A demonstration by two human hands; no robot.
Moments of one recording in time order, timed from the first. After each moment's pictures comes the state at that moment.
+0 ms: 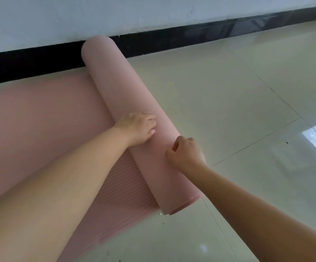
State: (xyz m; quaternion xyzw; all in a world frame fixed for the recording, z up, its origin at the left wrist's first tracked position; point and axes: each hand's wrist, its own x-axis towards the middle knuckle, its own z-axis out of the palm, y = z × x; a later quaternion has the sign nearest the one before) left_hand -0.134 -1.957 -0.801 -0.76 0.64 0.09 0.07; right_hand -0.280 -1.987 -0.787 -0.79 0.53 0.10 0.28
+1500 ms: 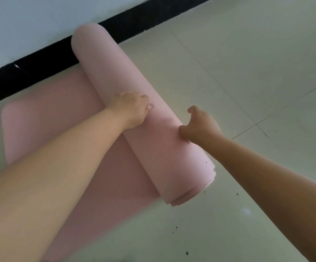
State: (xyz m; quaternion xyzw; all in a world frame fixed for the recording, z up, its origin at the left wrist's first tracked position) left_hand -0.057 -1.773 -0.764 -0.82 0.55 0.08 0.15; right_hand -0.210 -1.843 -0.794 -0.77 0.50 0.08 0.40
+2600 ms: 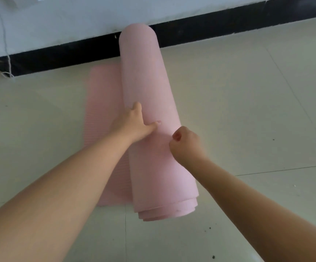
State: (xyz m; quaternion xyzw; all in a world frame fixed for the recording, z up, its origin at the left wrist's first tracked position) left_hand -0.022 -1.599 -0.779 -0.96 0.19 0.18 -0.05; right_hand -0.135 -1.690 -0.788 -0.81 0.34 0.11 0.46
